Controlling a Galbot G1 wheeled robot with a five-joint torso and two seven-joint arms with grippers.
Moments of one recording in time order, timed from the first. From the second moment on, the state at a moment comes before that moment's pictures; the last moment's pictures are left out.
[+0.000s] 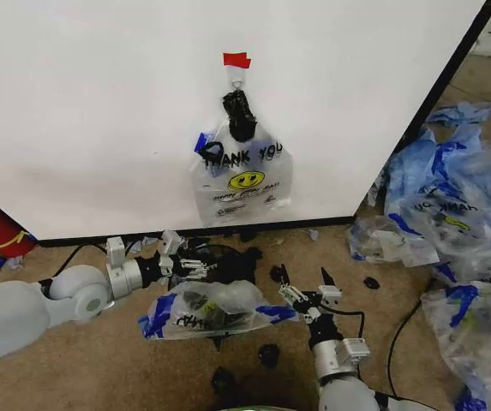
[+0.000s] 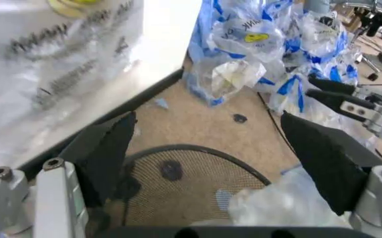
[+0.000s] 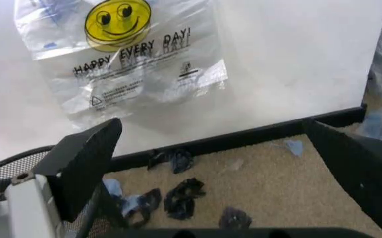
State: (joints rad) left arm -0.10 -0.32 1.17 -1.85 -1.36 -0.26 0.34; right arm -1.00 0.75 -0.53 2.08 0.55 0.37 0.97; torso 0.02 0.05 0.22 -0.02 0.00
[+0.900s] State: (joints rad) left arm -0.20 -0.41 1.31 -1.58 -1.39 -0.11 0.43; right arm -1.01 0.74 -0.52 2.10 0.54 0.38 0.97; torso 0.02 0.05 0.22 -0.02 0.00
